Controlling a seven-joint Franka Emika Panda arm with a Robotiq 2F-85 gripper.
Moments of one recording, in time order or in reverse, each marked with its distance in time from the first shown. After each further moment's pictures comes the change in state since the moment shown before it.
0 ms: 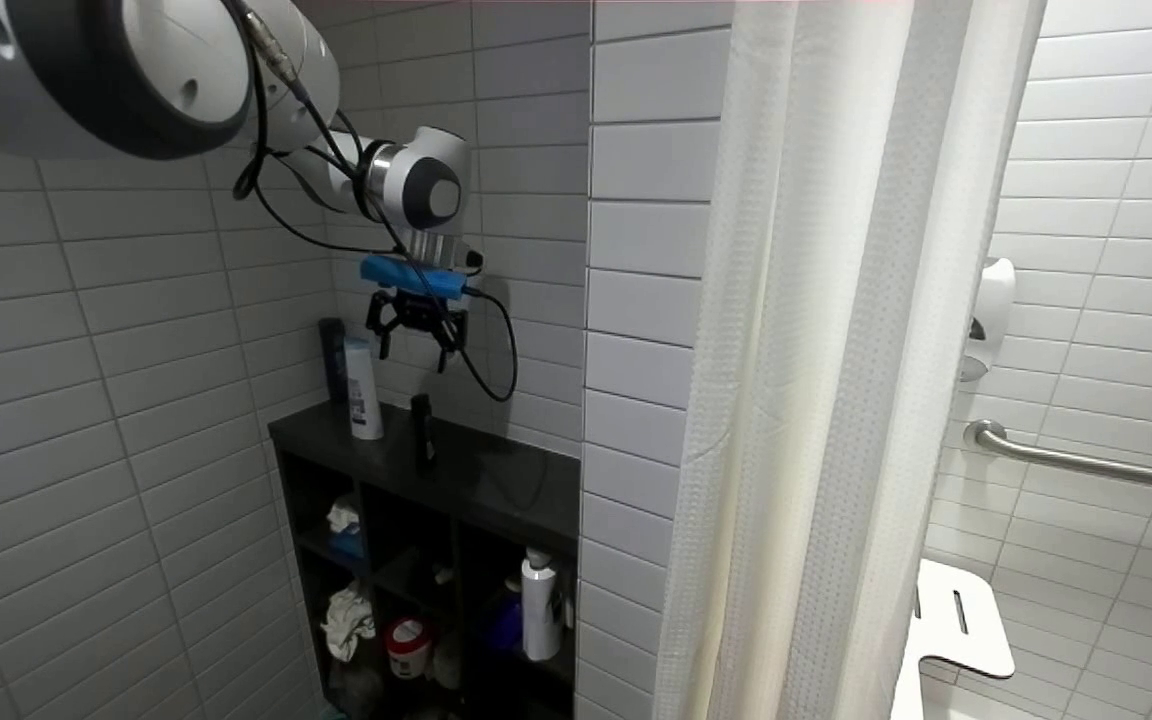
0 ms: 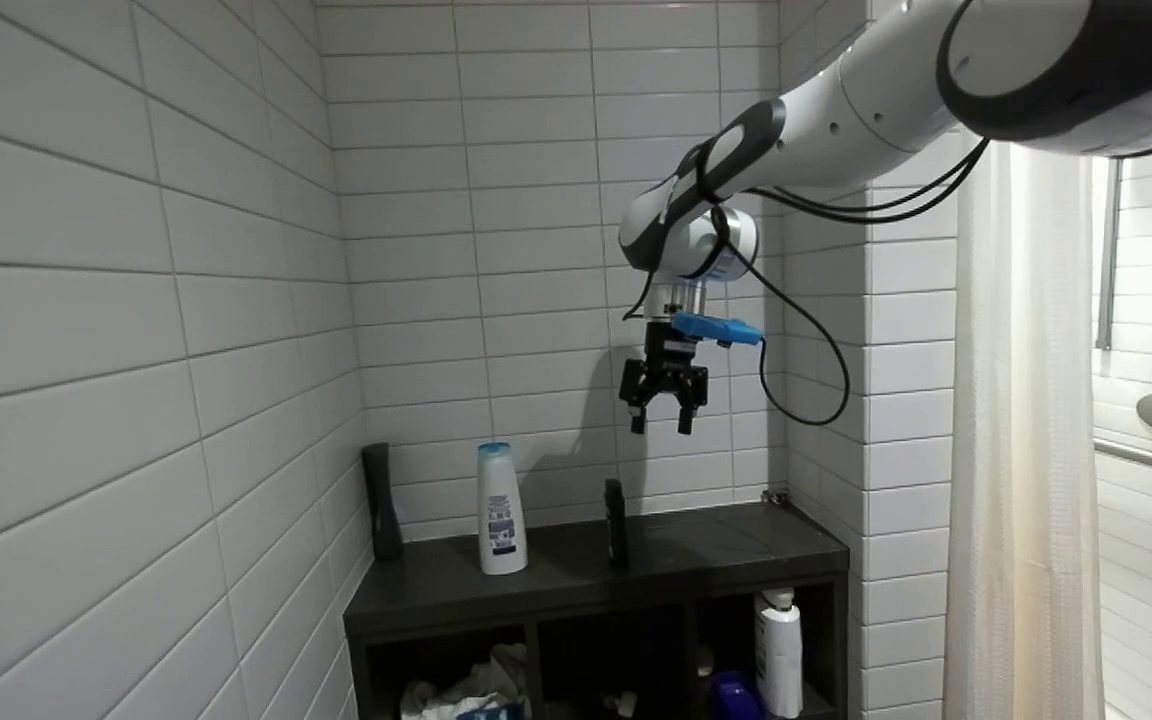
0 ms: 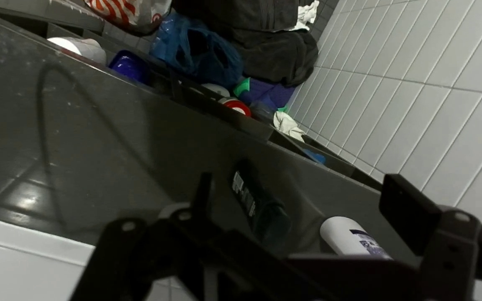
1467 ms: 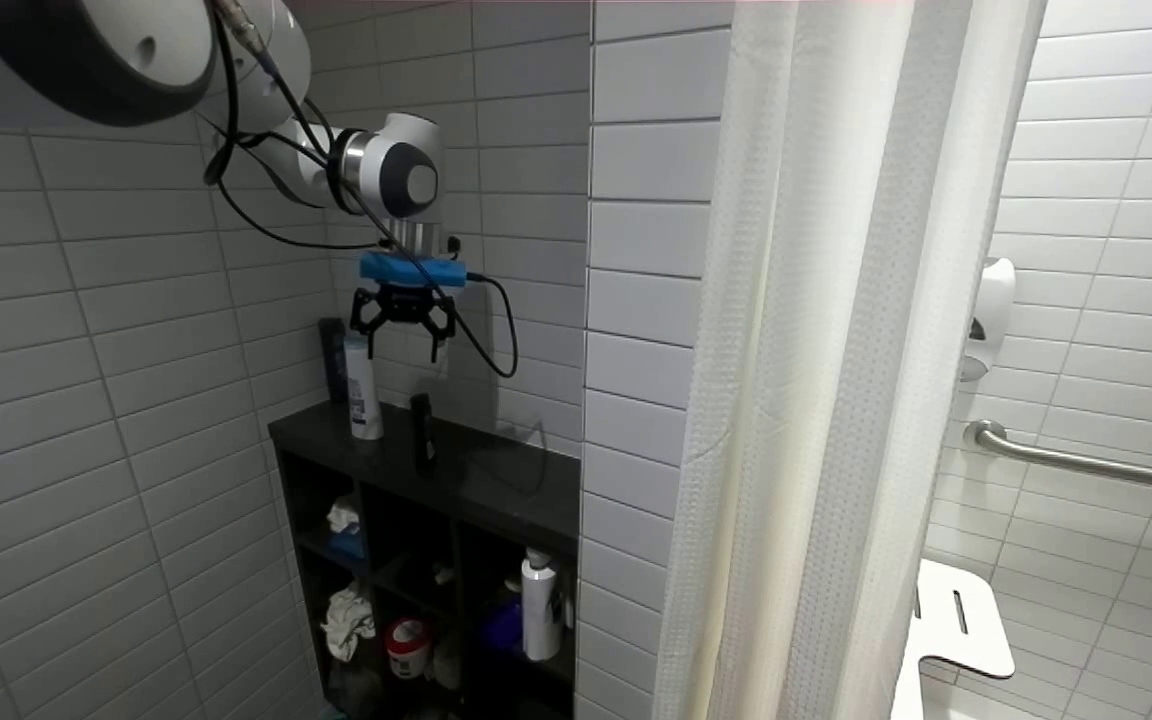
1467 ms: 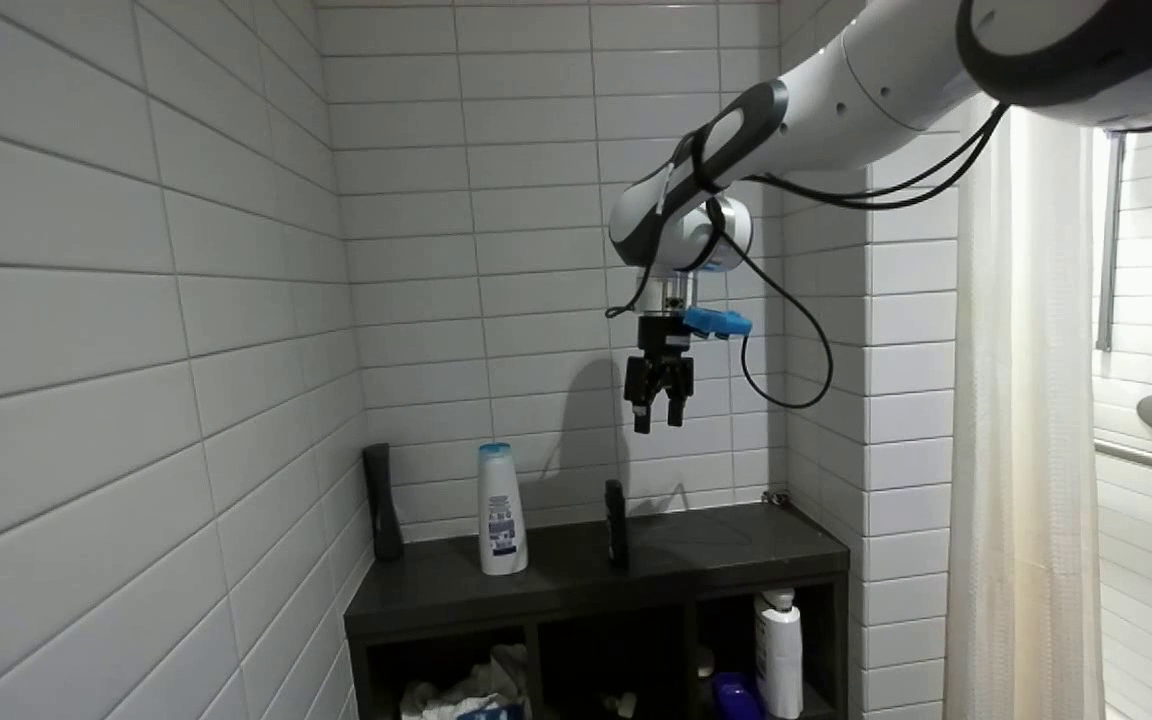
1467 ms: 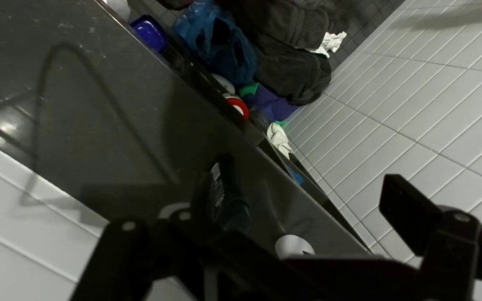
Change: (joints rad) arm 0.029 -0.067 0.008 -0.074 -0.071 0.036 -0.256
